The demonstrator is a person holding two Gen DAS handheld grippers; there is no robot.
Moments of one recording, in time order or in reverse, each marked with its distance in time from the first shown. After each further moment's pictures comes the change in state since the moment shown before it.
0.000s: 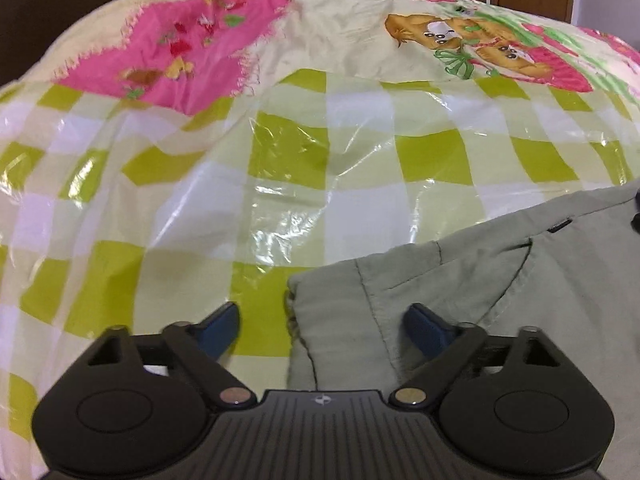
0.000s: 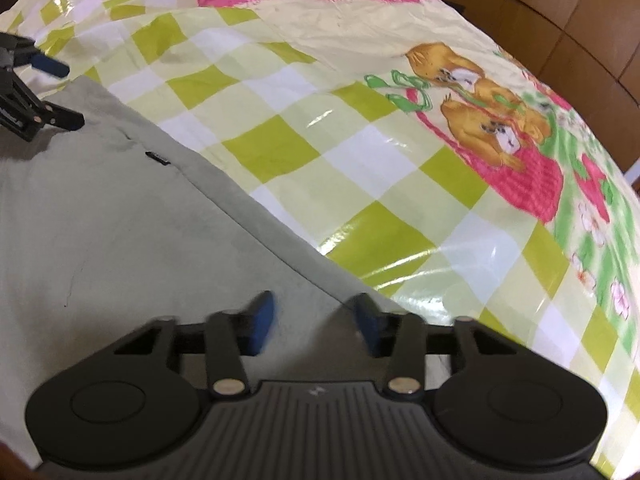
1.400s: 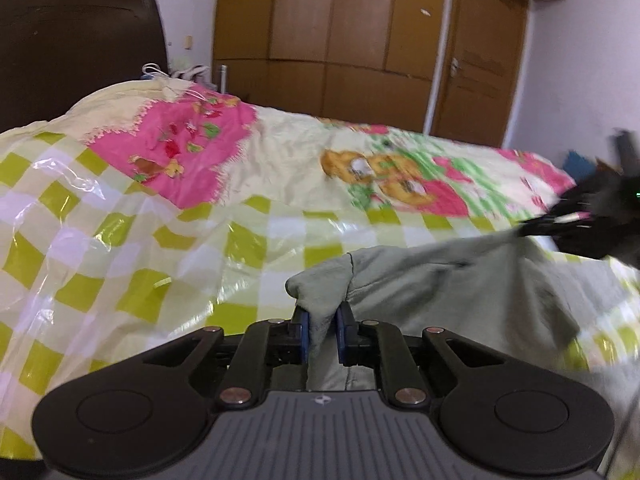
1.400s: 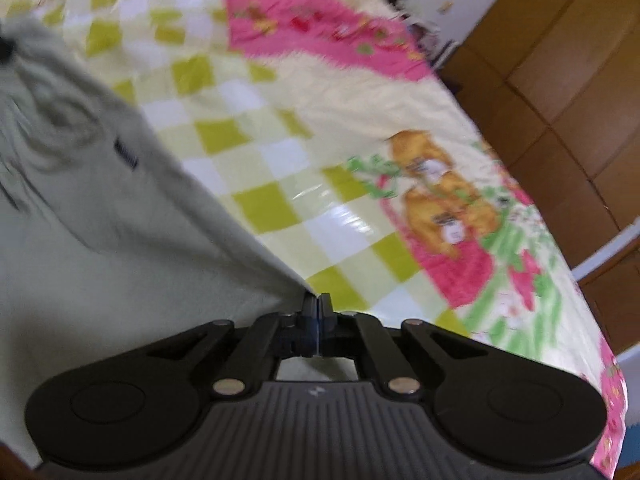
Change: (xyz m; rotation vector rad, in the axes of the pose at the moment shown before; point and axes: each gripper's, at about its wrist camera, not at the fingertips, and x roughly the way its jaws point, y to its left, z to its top) left arm -0.167 0.012 -0.050 -0.106 -0.361 -0.235; right arm -0.091 0.018 0.008 -0.212 -0.142 -0.177
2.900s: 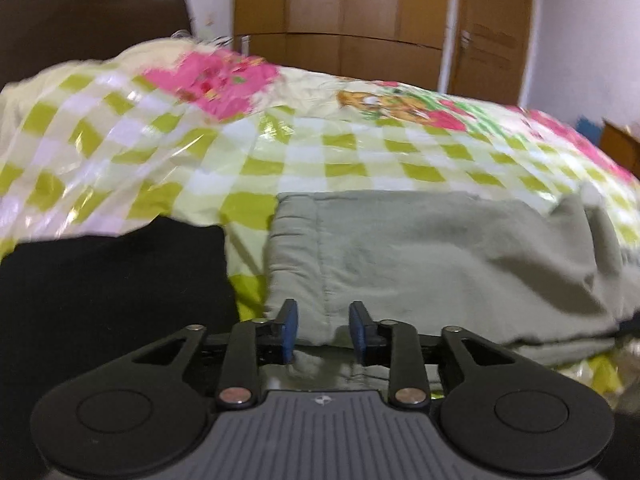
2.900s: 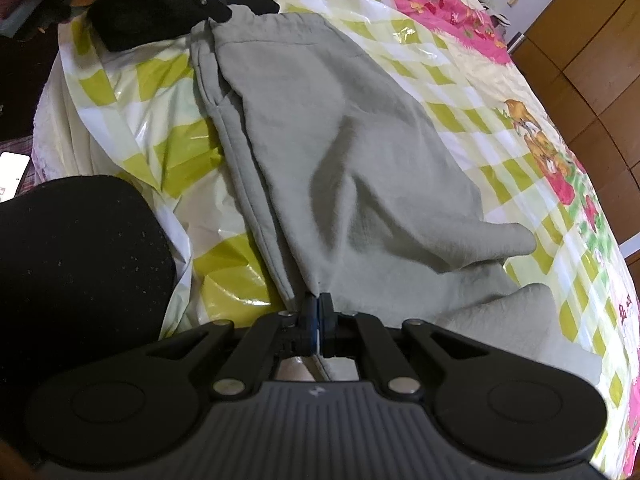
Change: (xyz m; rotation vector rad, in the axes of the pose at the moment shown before) left arm -0.086 -0.002 -0.165 -0.001 0.067 0.070; right arm -0.145 0.244 -0.134 -0.088 0.095 0.137
